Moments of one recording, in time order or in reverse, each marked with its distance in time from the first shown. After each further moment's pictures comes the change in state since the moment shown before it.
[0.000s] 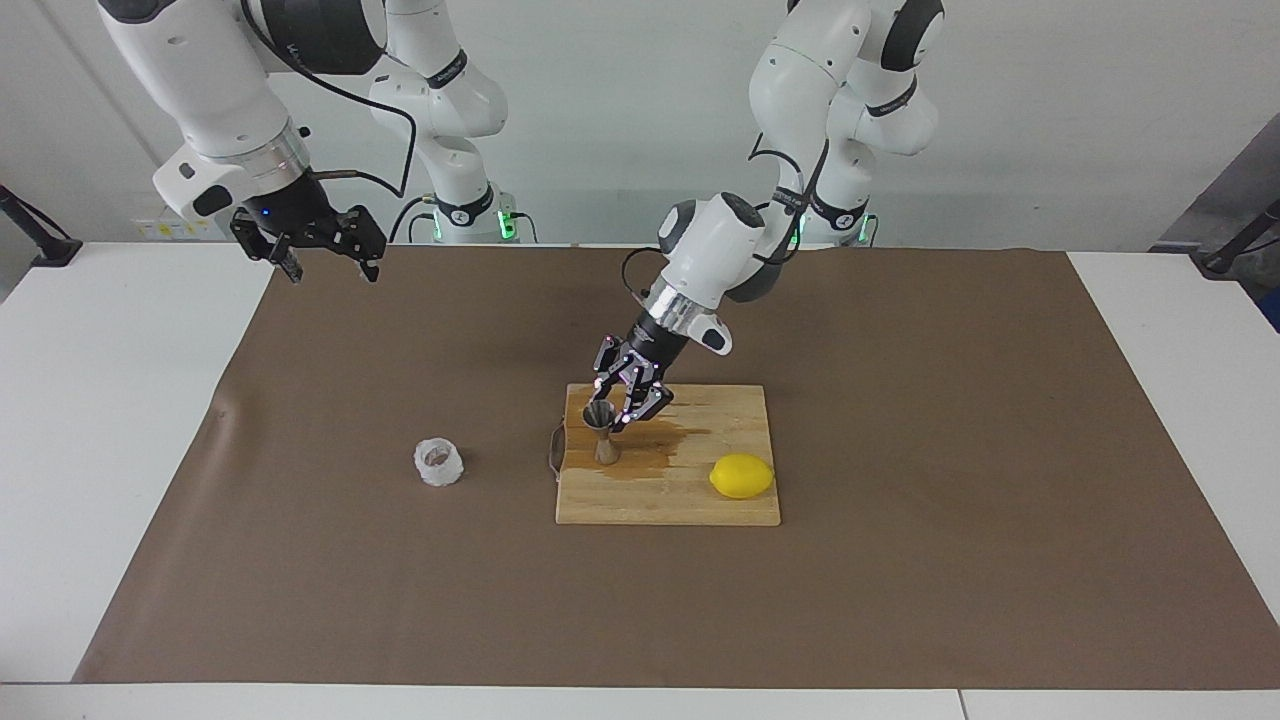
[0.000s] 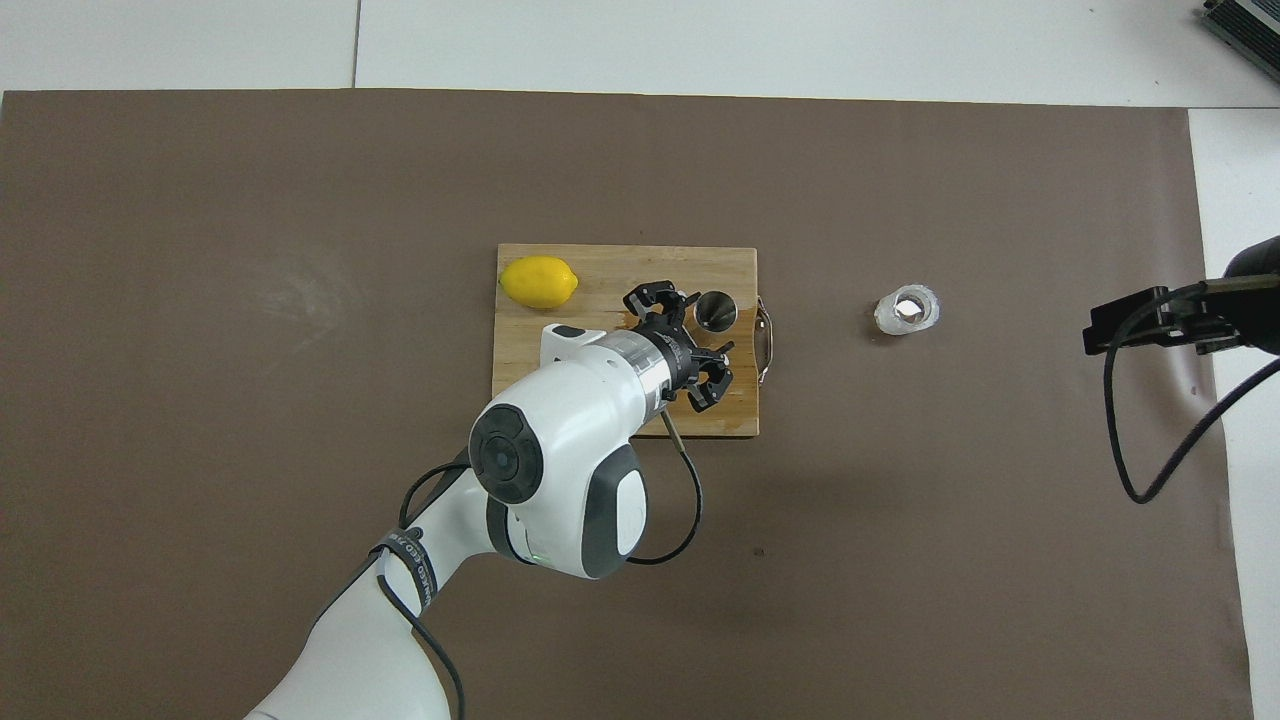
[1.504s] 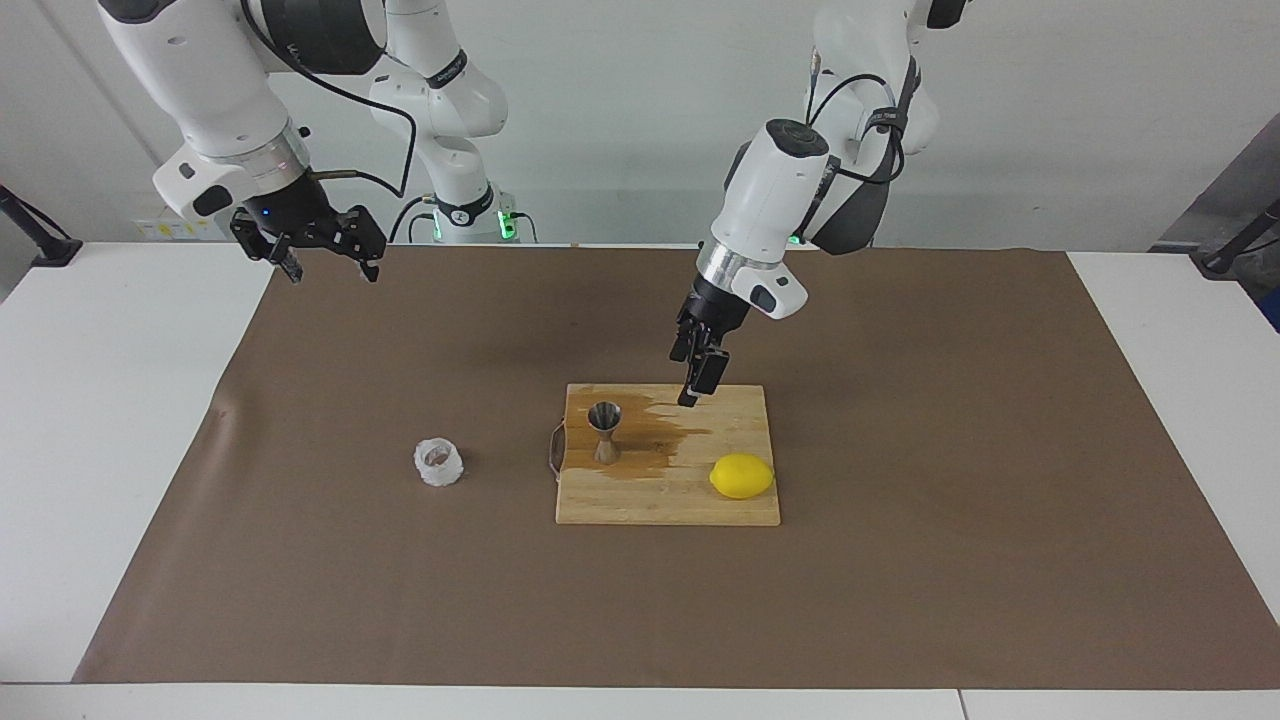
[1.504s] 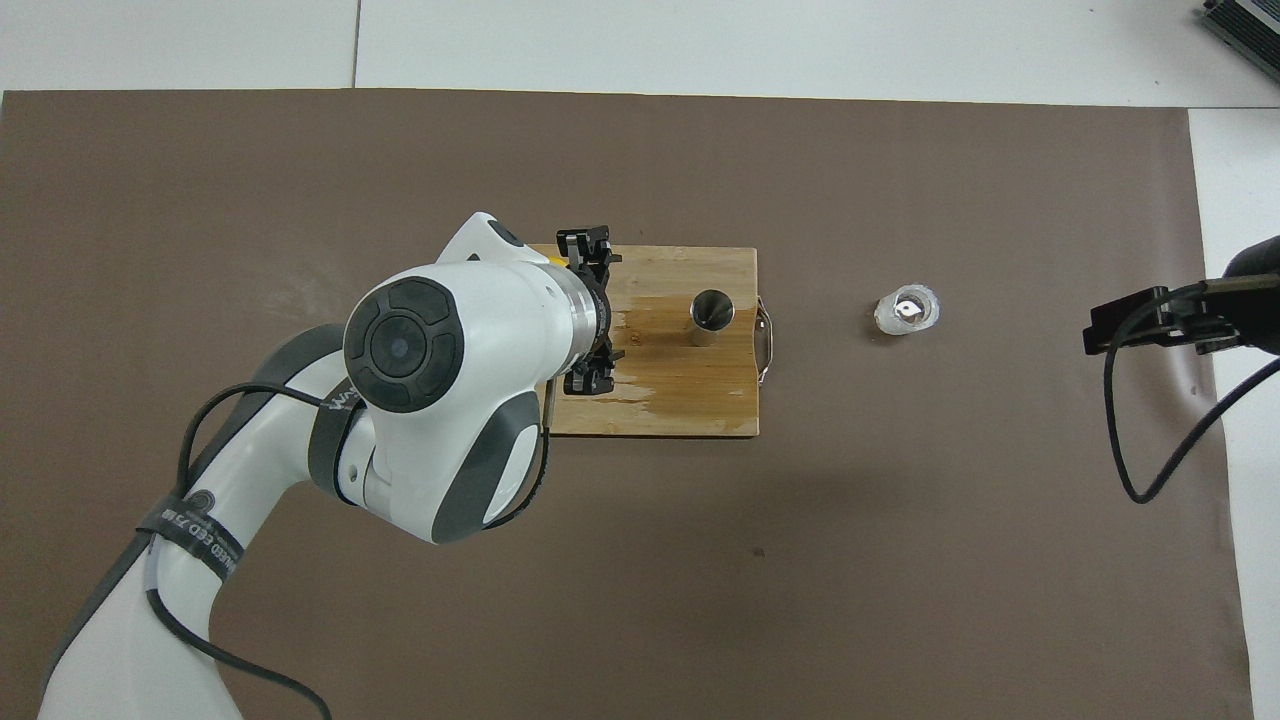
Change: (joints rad) left arm 0.044 -0.201 0.156 0.086 0.493 -0.622 0.276; right arm 0.000 0.000 0.000 0.000 0.000 0.000 0.000
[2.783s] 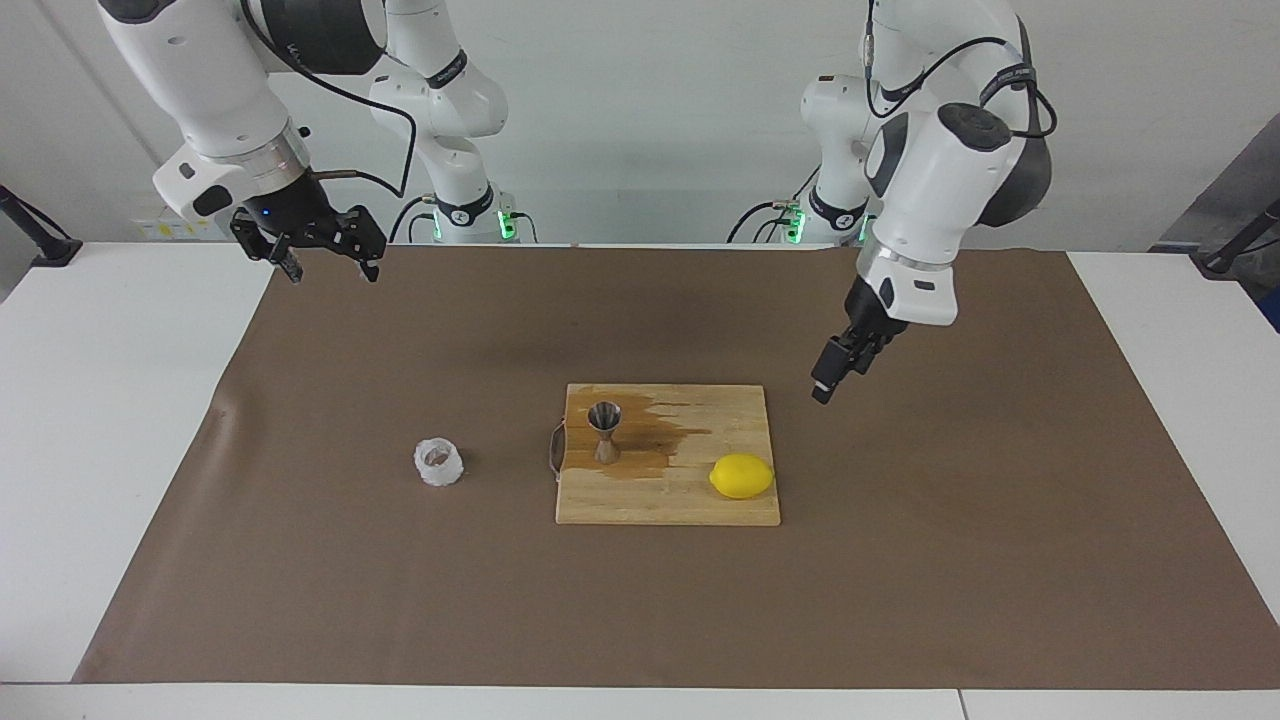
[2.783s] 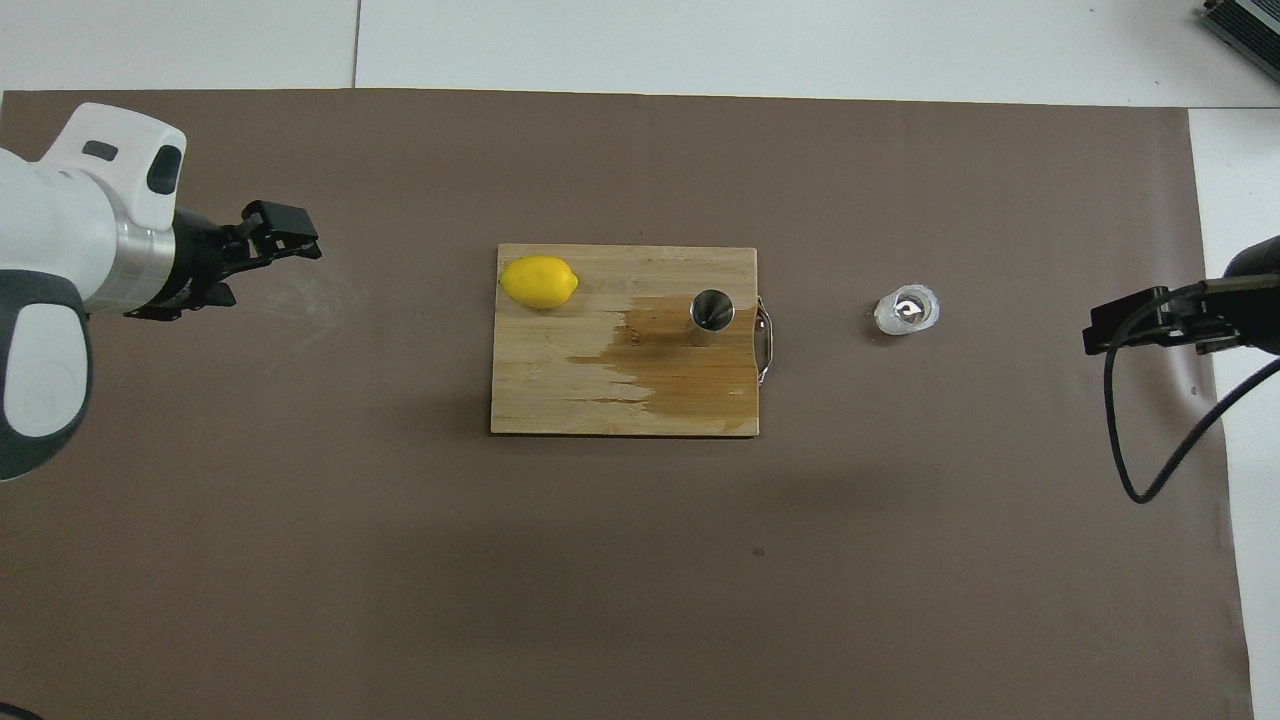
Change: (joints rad) left arm 0.451 -0.173 0.021 0.001 0.073 -0.371 1.471; right arm 0.000 0.000 0.000 0.000 0.000 0.000 0.000
